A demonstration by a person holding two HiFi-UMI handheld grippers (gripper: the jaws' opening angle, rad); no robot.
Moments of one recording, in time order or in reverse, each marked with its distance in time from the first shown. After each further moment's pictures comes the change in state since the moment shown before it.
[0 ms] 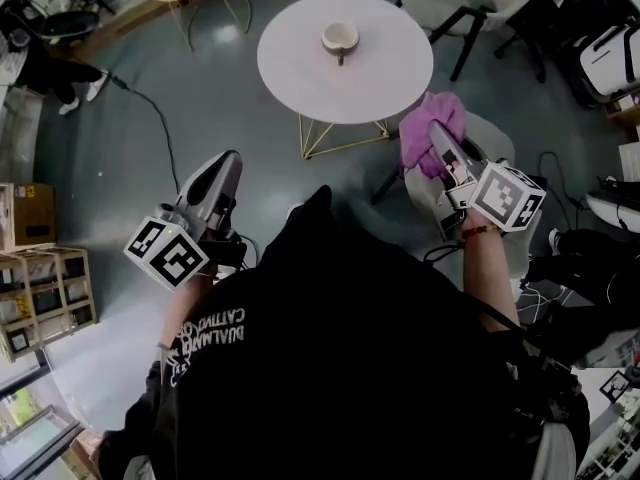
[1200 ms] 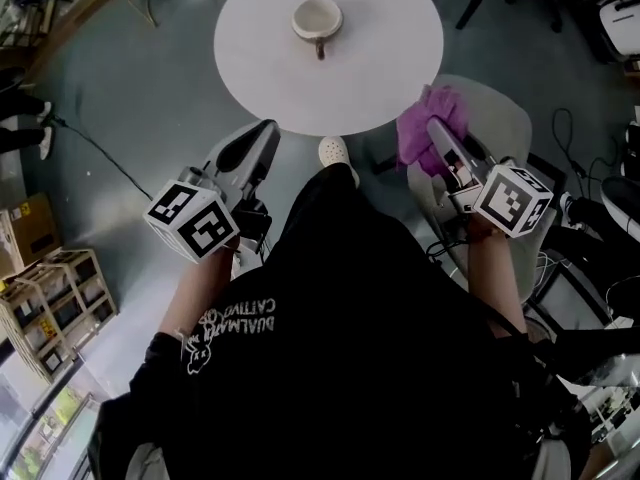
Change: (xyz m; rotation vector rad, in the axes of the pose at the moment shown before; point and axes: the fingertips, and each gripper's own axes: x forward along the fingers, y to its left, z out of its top) left arm 0.156 0.041 -0.050 -0.058 0.287 -0.072; right arm 0.048 -0.075 -0.024 0.177 0.118 -0.089
